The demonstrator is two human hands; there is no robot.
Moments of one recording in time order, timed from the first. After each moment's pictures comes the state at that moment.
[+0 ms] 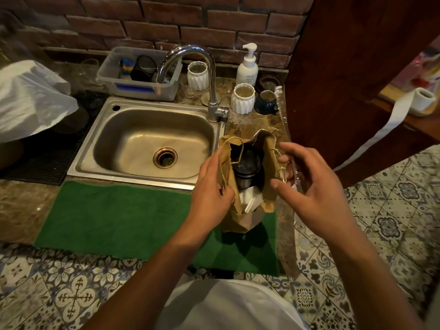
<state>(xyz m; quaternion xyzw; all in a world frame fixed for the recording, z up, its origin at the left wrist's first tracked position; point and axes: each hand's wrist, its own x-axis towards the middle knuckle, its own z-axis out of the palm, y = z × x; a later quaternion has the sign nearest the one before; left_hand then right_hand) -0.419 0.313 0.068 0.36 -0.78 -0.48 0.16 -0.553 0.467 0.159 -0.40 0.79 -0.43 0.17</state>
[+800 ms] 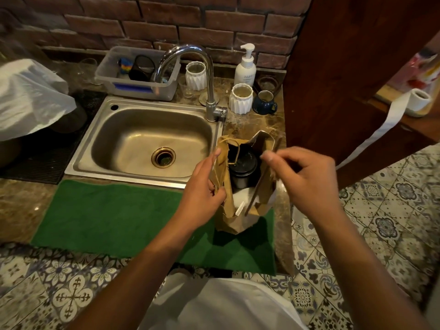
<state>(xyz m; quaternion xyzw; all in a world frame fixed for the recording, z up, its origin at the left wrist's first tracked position) -0.405 0.301 0.069 0.33 -0.77 -0.52 0.16 -0.561 0.444 0.154 -0.42 0.78 -0.46 0.08</state>
